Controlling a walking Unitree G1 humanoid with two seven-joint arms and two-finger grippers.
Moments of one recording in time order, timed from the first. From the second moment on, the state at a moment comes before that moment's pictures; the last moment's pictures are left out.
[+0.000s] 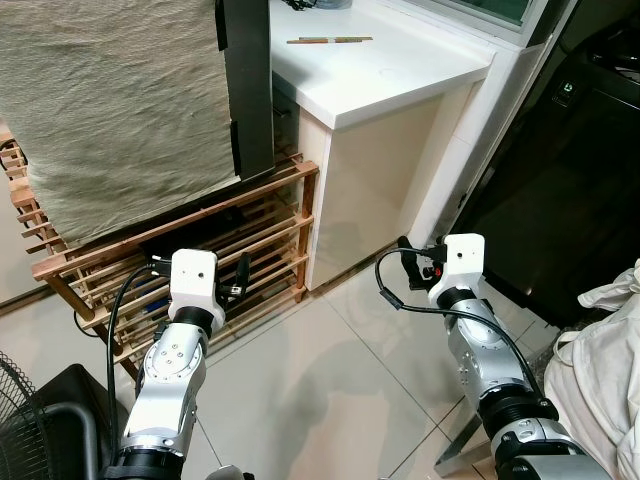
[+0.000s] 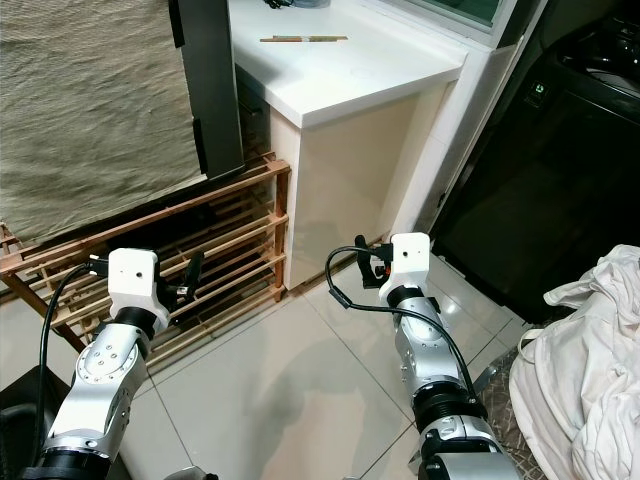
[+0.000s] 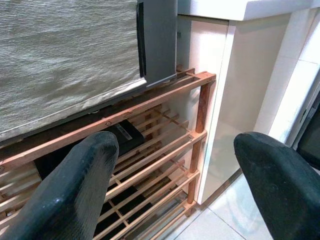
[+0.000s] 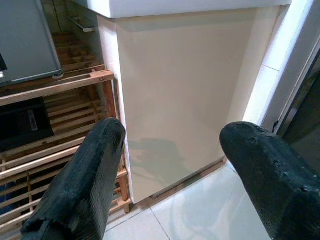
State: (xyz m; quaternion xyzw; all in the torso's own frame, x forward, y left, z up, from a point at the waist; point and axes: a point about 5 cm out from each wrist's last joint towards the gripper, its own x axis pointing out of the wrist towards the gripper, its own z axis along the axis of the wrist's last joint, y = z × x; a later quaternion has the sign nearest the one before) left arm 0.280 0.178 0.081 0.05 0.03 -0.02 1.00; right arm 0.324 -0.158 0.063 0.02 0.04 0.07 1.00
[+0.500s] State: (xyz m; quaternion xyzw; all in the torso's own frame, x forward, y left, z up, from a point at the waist) left arm 0.290 0.175 0.092 0.07 0.01 -0.04 1.00; right arm 0.329 -0.141 0.072 0.00 0.02 0.10 0.99
